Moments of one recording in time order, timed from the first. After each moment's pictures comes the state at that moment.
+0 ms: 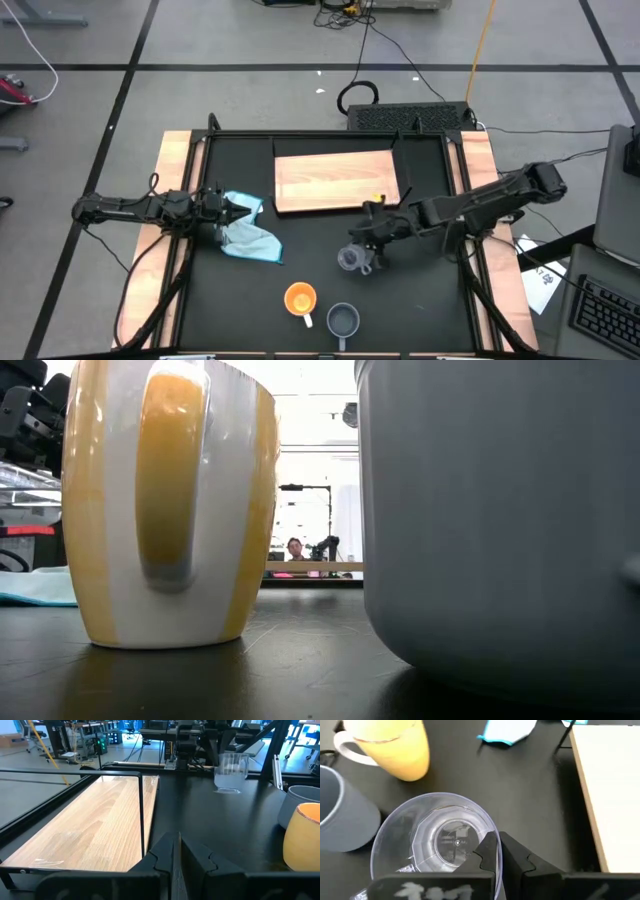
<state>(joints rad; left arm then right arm) -0.08 0.06 0.08 -0.17 -0.16 -0.06 0.21 1.40 0.94 -0.35 0.06 0.08</state>
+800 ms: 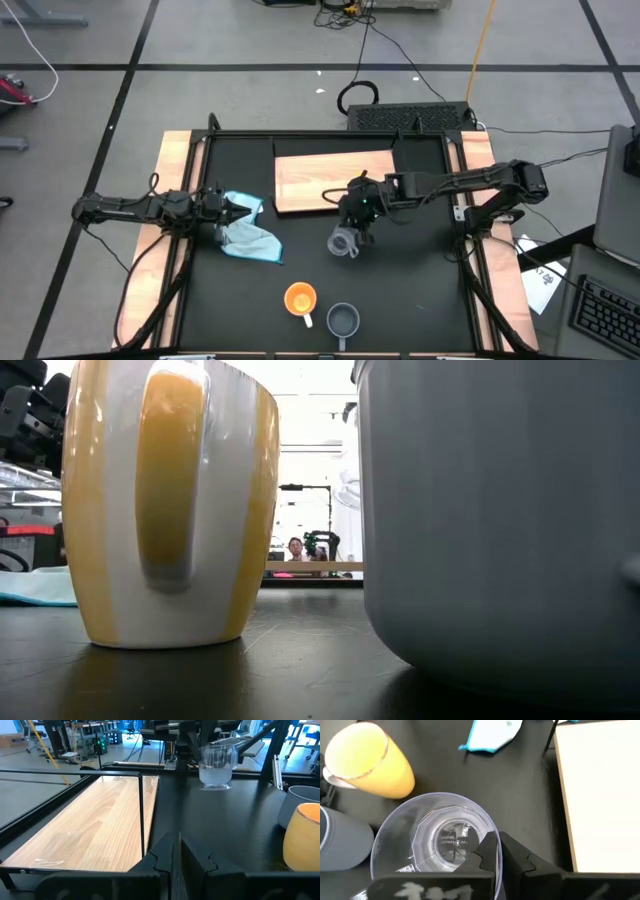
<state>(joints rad) -0.08 0.06 0.08 -0.17 -0.16 -0.06 -0.01 1.54 1.17 -0.51 -0.17 0.01</state>
